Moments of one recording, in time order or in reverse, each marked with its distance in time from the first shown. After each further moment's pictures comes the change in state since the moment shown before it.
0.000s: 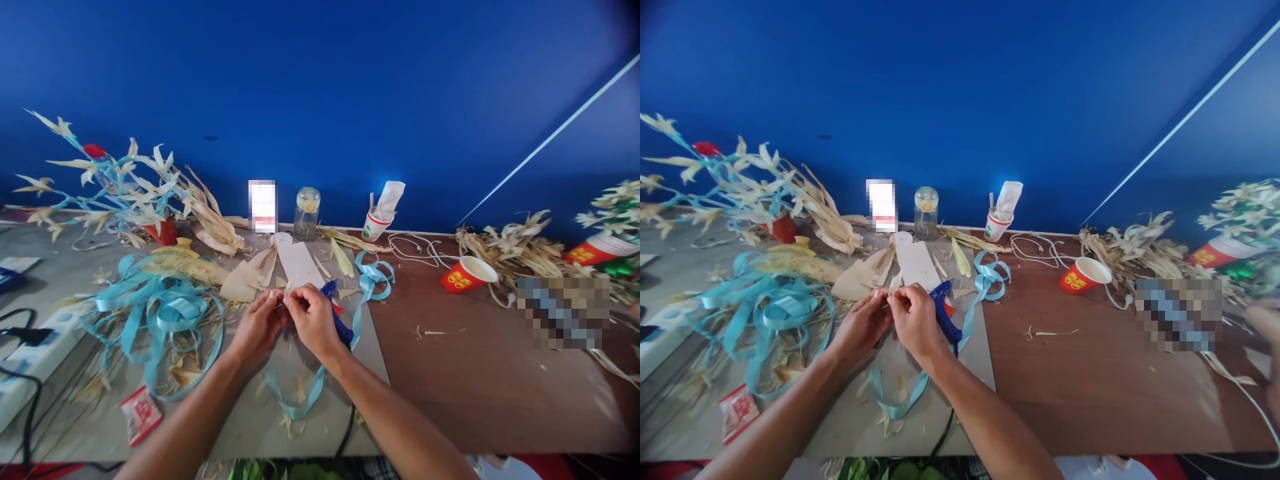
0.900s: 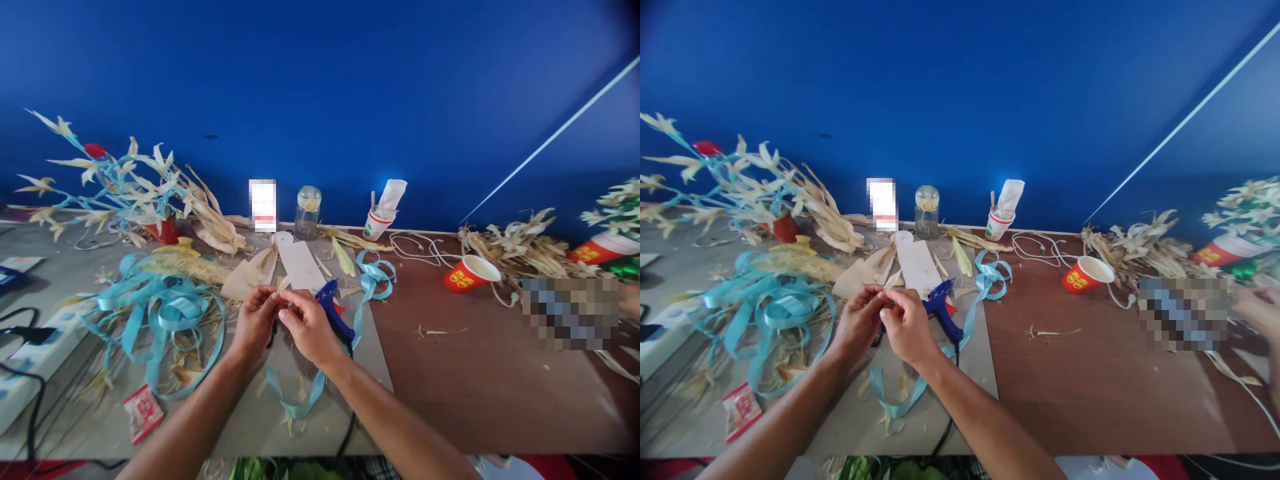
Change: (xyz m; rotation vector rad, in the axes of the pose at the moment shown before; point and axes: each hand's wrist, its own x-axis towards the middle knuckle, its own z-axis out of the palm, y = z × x) left_hand 0.007 -0.003 -0.009 0.129 0.075 0.171; right_hand -0.012 -0.008 0.003 0.201 -0.153 0.167
